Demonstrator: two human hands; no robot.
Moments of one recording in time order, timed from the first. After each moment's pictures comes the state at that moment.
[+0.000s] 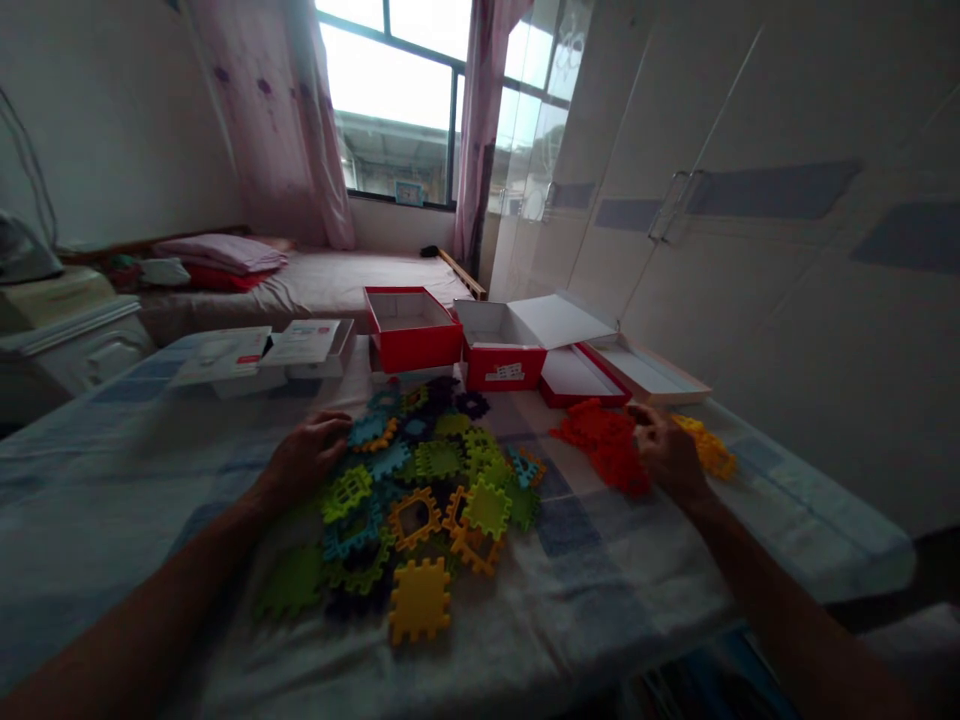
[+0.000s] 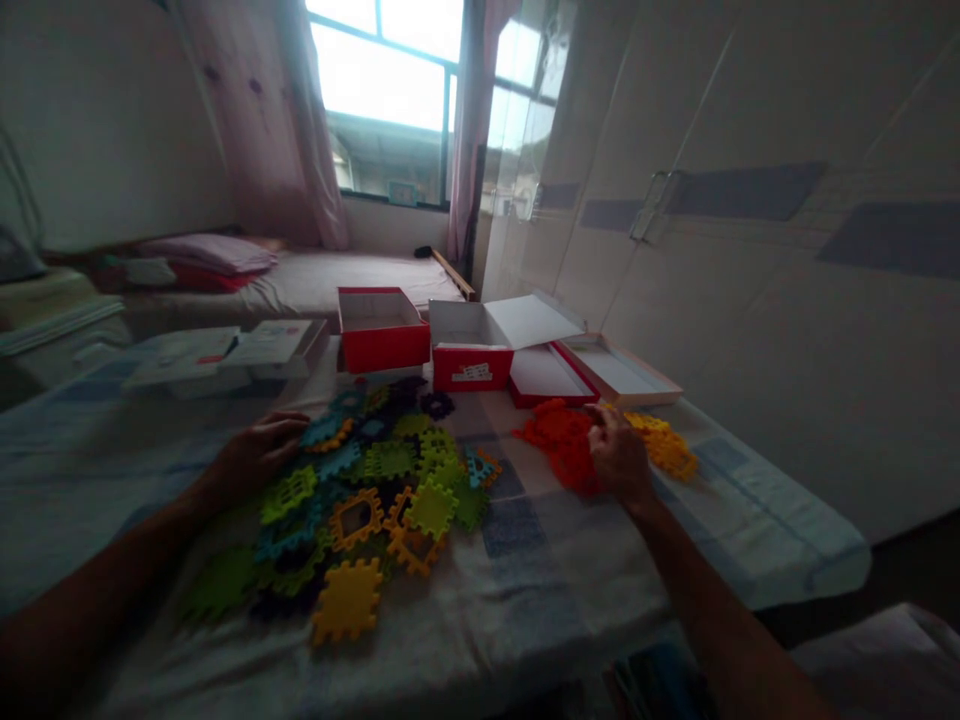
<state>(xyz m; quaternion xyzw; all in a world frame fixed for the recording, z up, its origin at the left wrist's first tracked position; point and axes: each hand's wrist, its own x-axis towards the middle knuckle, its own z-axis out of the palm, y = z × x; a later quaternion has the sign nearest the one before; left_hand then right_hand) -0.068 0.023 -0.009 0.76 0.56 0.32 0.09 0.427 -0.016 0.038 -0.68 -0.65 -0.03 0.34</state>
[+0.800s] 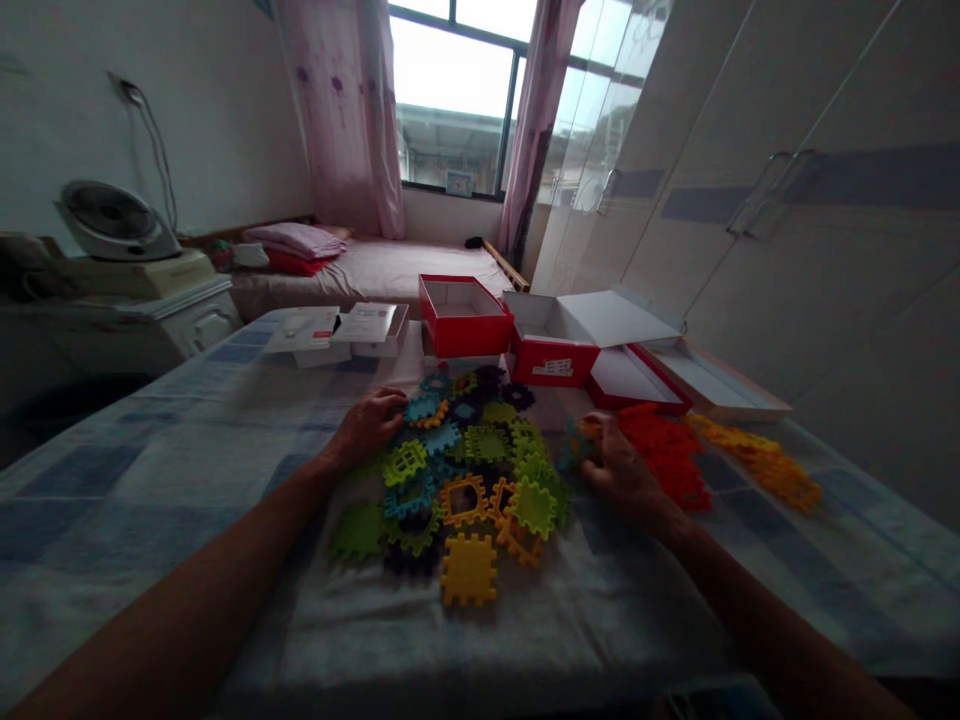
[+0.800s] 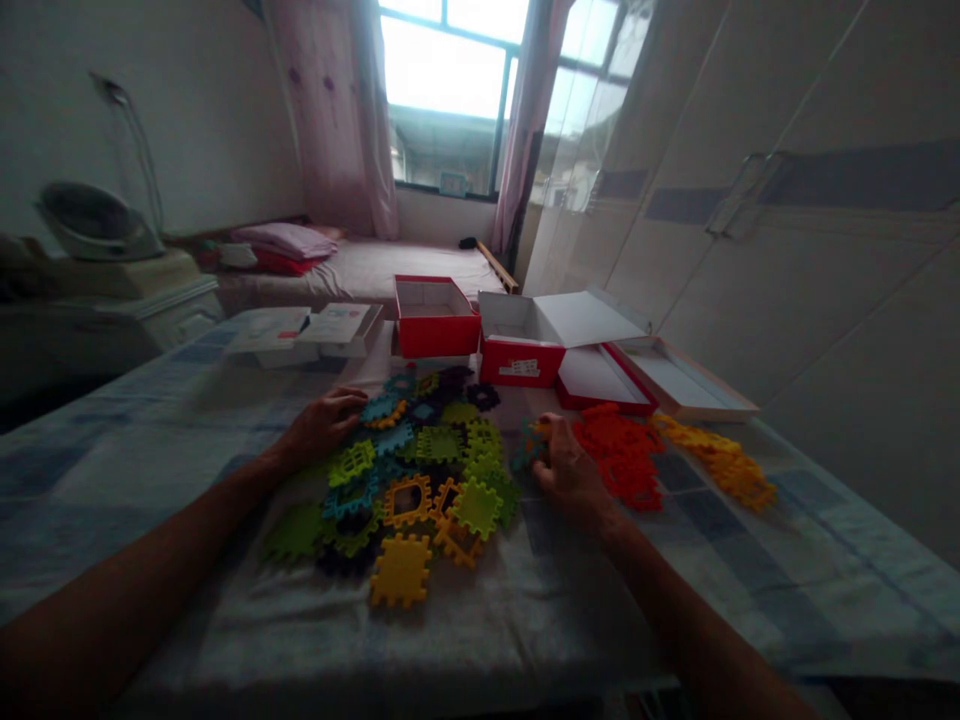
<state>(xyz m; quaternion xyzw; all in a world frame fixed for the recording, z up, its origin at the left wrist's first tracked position) -0.064 0.019 -0.006 0.76 0.55 0.34 0.09 0.316 -0.024 0.023 -0.57 -0.76 0.10 0.29</state>
